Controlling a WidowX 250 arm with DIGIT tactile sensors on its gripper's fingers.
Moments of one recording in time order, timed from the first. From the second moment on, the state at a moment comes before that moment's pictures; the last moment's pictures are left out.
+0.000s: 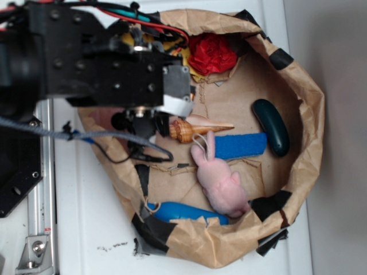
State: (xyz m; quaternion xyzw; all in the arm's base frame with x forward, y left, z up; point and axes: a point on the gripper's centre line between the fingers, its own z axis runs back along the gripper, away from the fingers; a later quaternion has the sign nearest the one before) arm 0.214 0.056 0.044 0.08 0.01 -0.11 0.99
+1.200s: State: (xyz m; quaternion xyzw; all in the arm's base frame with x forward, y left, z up) arm 0.194 0.108 0.025 0.17 0.07 -0.04 0.98
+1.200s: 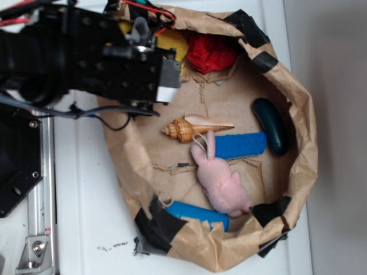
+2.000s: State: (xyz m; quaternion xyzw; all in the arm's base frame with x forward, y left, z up) arm 0.206 0.110 0.081 0.13 -0.01 0.01 0.99
